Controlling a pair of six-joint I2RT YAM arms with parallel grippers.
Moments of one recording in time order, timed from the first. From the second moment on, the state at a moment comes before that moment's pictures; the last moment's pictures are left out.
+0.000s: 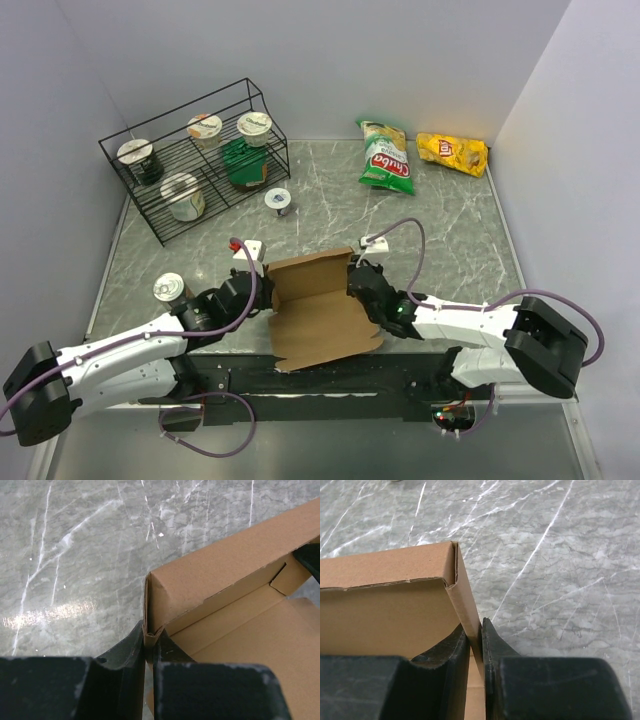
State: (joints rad) left arm -0.94 0.90 0.46 -0.12 -0.49 -0.59; right arm 0.97 1.25 0.49 0.20 0.69 0.53
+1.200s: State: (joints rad) left arm -0.95 1.01 0.58 -0.23 -0.51 -0.66; right arm 0.90 1.12 0.47 0.10 0.52 0.50
